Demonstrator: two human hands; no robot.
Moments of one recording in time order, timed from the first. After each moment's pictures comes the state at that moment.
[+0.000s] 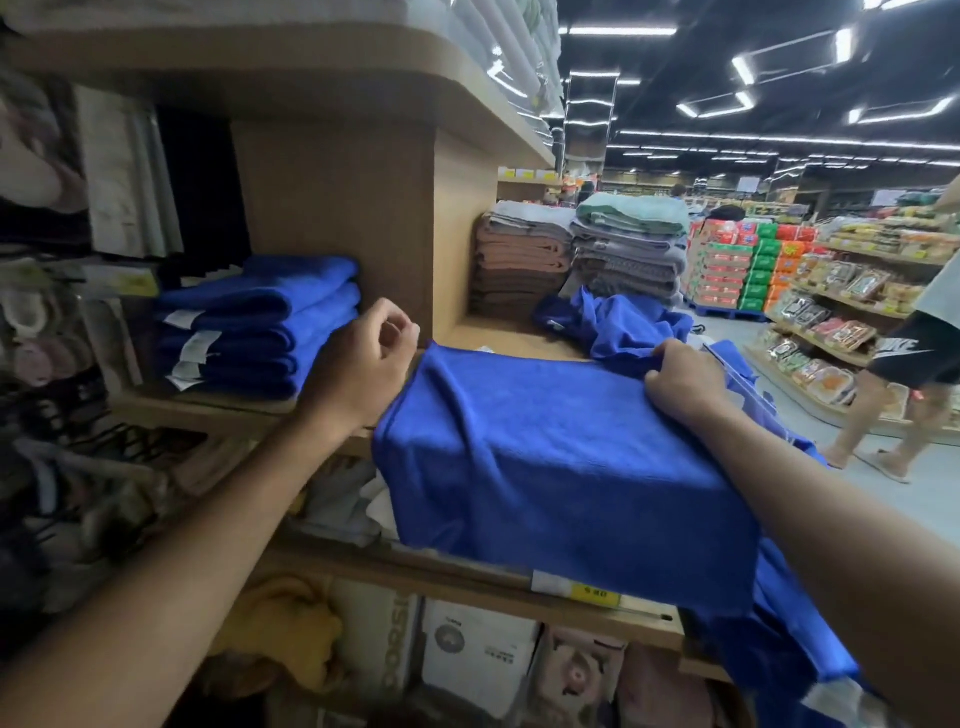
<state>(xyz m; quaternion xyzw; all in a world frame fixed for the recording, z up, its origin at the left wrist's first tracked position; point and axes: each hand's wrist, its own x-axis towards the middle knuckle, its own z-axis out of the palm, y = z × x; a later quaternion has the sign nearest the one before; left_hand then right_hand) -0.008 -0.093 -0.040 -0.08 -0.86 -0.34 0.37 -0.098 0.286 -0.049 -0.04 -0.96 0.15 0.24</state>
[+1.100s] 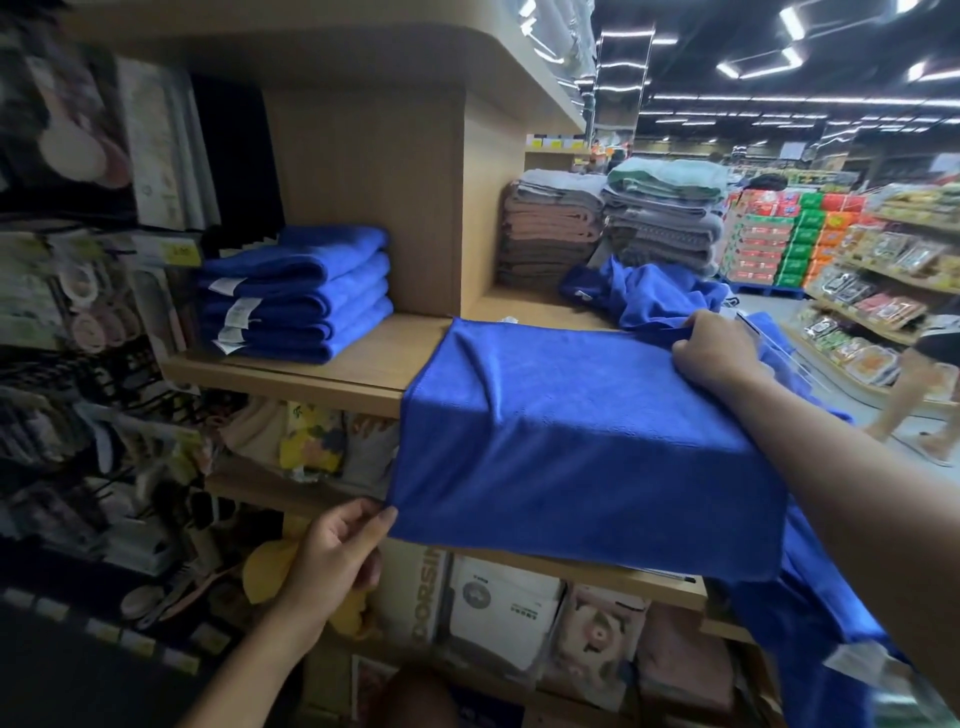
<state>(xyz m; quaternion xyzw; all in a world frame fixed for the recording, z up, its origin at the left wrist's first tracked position) 0.111 -0.122 -0.217 0.01 -0.68 -0.72 0.10 -0.089 0.276 -0.043 -0.05 -0.96 0.14 0.24</state>
